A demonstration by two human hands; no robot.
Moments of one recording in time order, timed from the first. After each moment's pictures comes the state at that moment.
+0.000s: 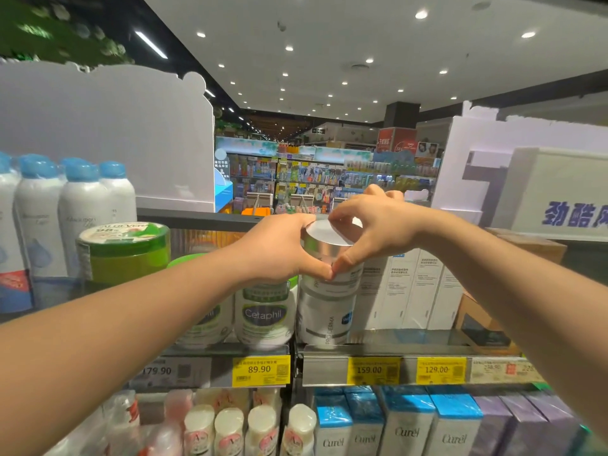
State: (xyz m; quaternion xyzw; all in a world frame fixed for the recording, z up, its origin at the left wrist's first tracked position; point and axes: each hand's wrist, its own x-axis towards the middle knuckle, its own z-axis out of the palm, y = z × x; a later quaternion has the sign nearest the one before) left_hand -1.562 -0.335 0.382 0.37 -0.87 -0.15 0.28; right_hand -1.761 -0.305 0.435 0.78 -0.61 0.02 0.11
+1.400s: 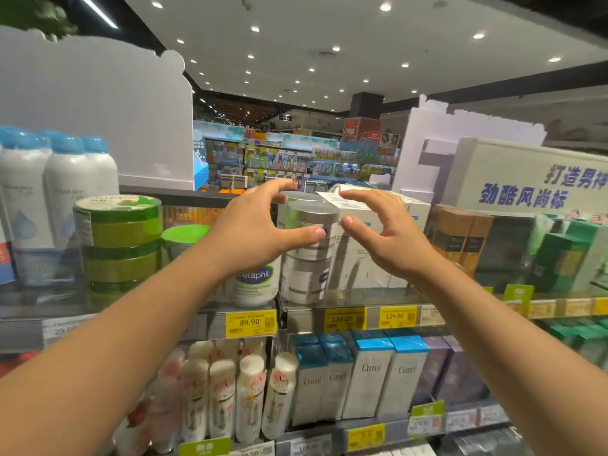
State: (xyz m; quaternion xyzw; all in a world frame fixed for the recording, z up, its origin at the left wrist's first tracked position) left_hand -1.527 -0.271 0.367 0.36 -0.82 -0.18 0.40; right_hand -1.770 -0.219 0.359 0.71 -0.59 0.39 0.08
